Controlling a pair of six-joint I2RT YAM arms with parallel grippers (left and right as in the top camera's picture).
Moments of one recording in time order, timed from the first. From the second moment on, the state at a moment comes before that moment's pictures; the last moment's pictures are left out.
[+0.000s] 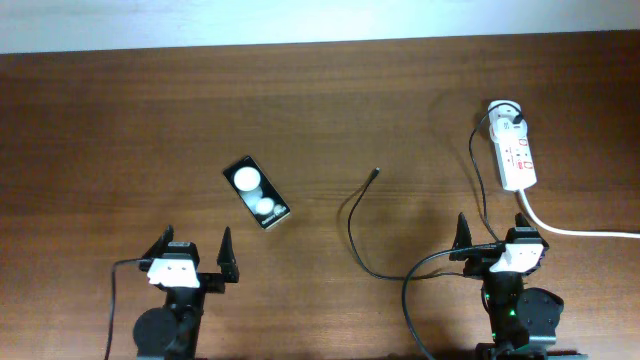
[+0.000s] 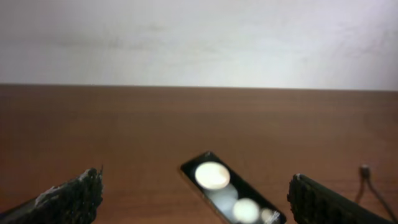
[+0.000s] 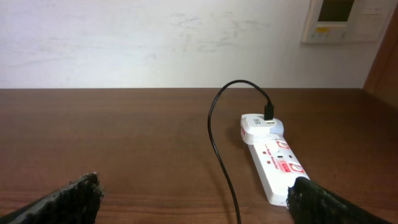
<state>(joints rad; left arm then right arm) -0.07 0.02 0.08 -0.15 0.01 -0.05 -0.08 0.01 0.02 -0.08 -0.04 0.00</state>
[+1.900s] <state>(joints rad) -0.19 2.06 1.54 -1.03 0.08 -0.81 -0.08 0.01 0.01 -0.08 -0.04 0.00</state>
